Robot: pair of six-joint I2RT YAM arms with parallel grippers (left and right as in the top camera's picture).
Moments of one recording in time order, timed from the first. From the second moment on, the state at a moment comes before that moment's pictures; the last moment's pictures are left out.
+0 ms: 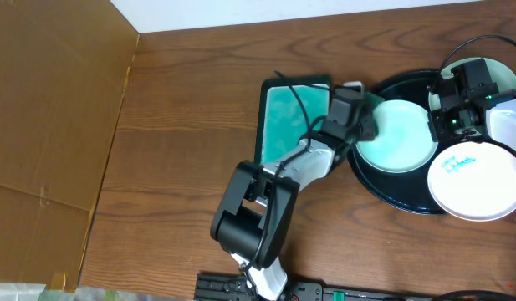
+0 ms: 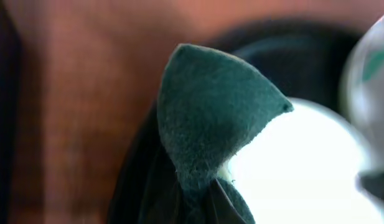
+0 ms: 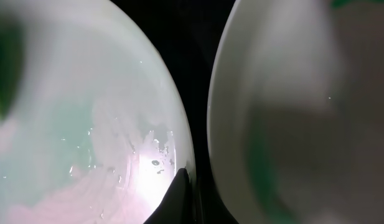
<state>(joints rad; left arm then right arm) -0.40 1.85 0.96 0.12 0.04 -0.42 0.29 2.00 1.25 -0.43 -0.25 0.03</state>
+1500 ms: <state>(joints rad) -0.40 1.98 0.95 0.66 0.37 -0.46 0.29 2.00 1.26 -0.44 -0.24 0.03</state>
